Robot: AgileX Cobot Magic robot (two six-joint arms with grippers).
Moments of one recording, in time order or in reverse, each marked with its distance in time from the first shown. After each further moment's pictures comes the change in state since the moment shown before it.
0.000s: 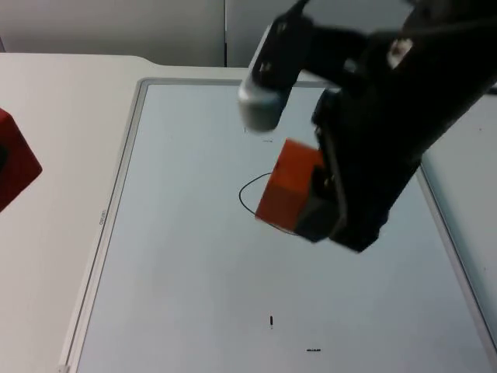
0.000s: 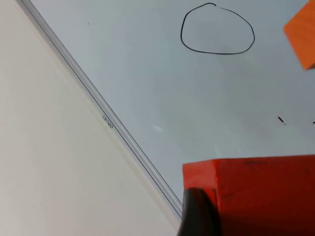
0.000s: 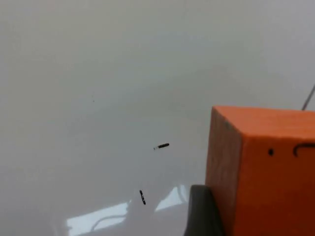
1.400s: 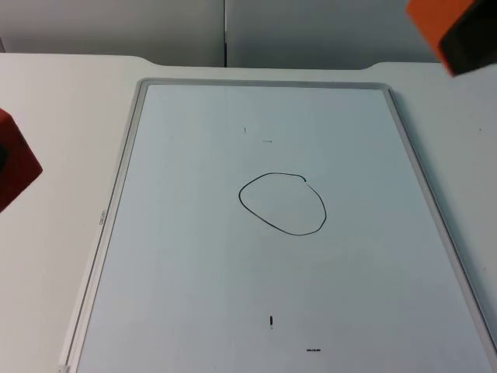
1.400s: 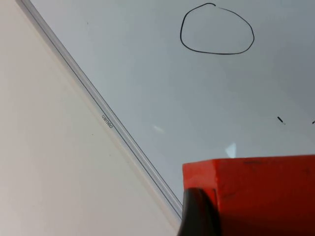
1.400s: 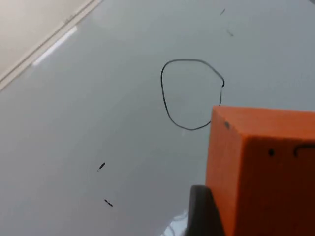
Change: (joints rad) right arm 0.000 -0.377 0.000 -0.301 0.160 0.713; left arm 0.000 0.000 0.000 0.000 0.000 0.000
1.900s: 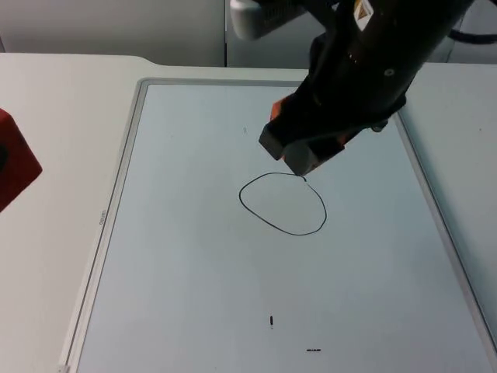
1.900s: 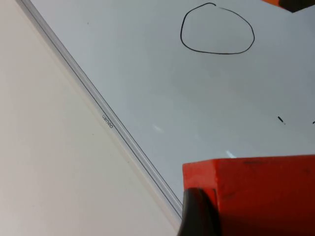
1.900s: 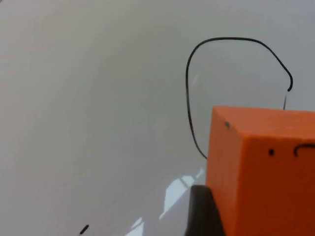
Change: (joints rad) right arm -0.035 0.573 -0.209 -0.003 -0.130 0.006; left arm 0.000 0.000 0.000 0.000 0.000 0.000
